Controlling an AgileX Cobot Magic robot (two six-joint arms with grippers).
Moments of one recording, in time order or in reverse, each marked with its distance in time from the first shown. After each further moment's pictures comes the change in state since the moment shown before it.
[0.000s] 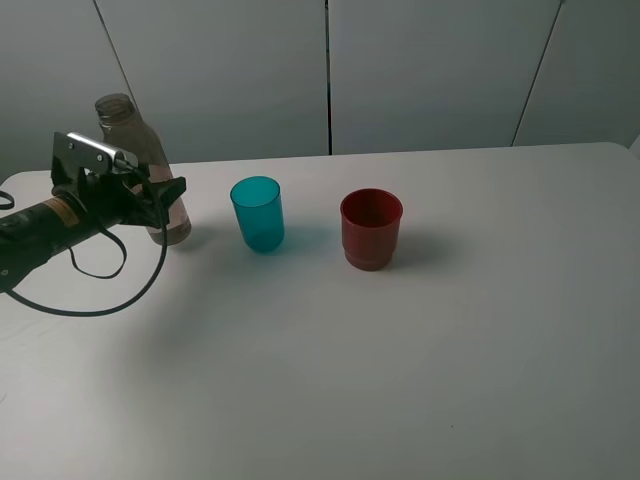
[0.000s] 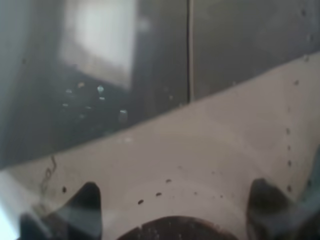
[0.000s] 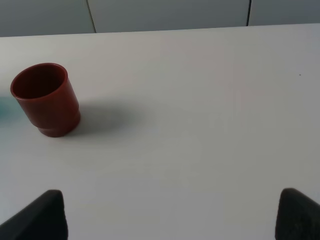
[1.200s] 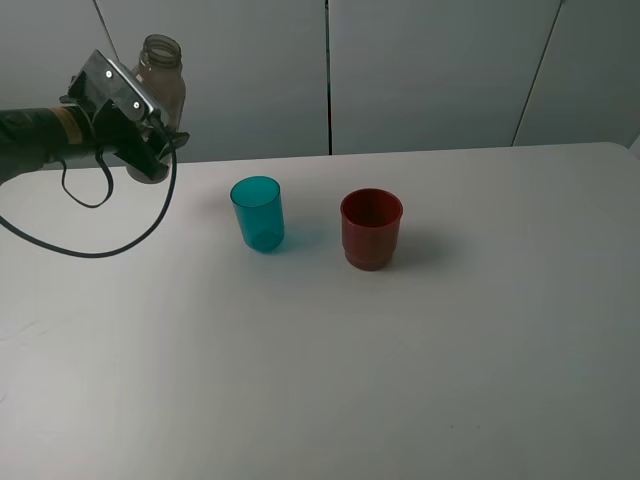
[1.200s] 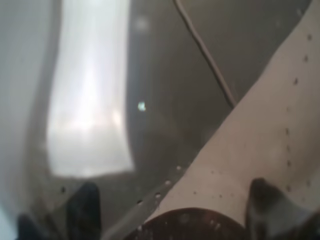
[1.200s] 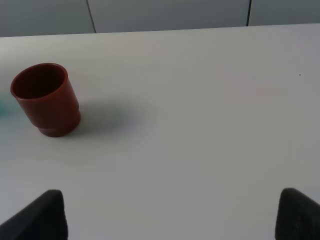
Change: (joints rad) left arm -0.058 -0.146 -0.306 0.247 0.514 0.131; right arm 0.000 0.000 0.000 0.000 0.000 0.000
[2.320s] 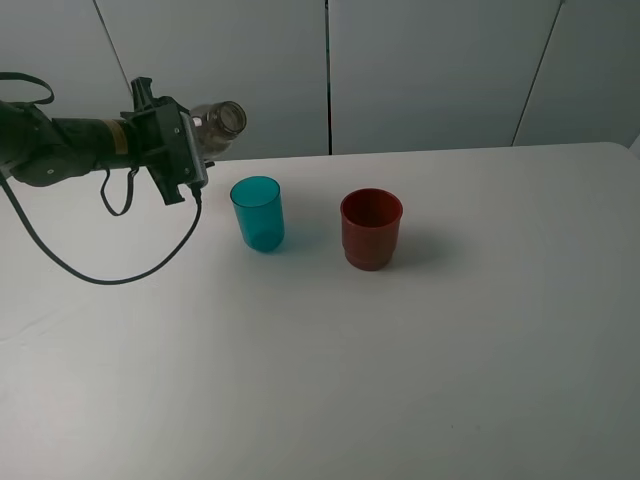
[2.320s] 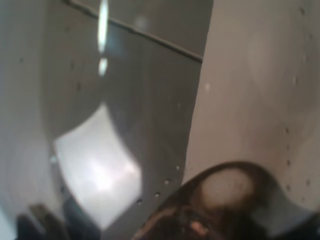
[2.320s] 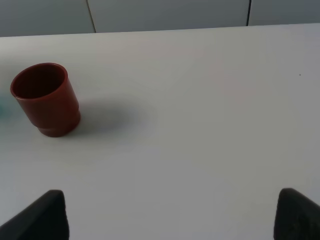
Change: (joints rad) left arm -0.092 0.097 -0.085 0.003 0.105 0.507; right arm 0.000 0.000 0.000 0.000 0.000 0.000
